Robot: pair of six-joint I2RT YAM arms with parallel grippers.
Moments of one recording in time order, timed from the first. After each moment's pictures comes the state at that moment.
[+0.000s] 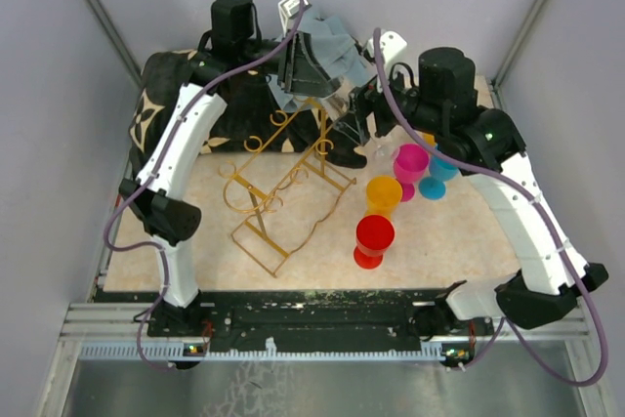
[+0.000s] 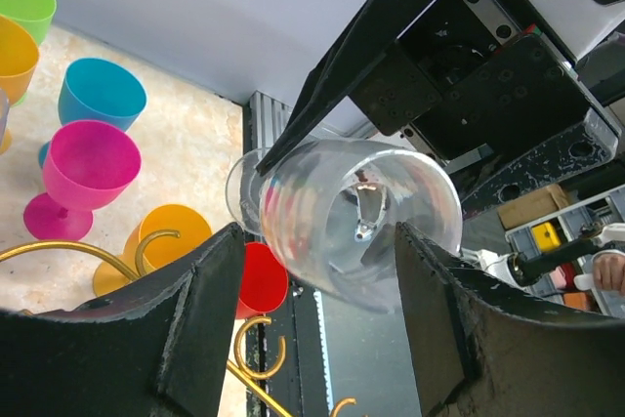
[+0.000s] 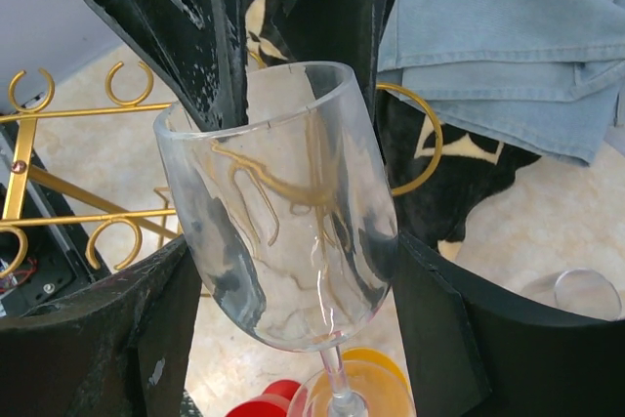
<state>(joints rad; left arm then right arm) -0.47 1.98 2.35 -0.52 1.29 -0.52 0.58 1.32 1.82 -0.82 -0.28 -0.07</state>
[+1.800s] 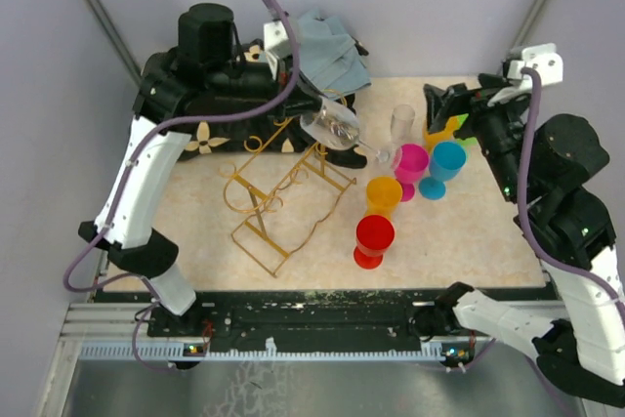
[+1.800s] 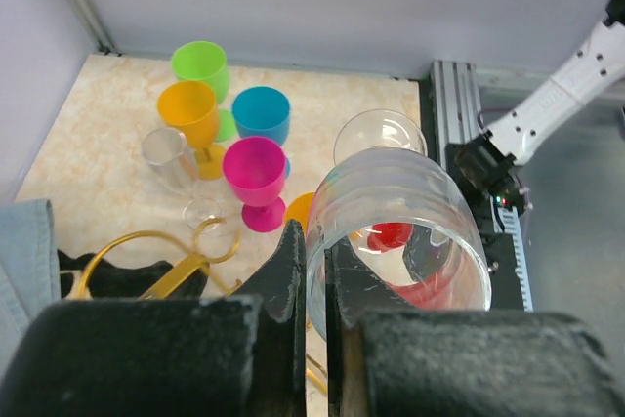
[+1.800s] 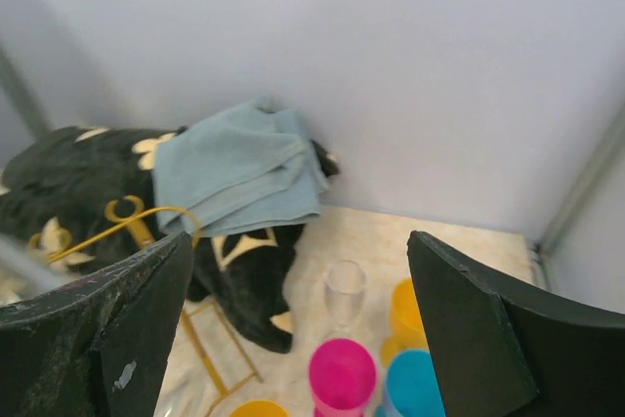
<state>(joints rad) -0.58 1.72 2.36 -0.89 0.87 0.17 0.63 0.93 1.64 -0.55 0.33 -0.07</state>
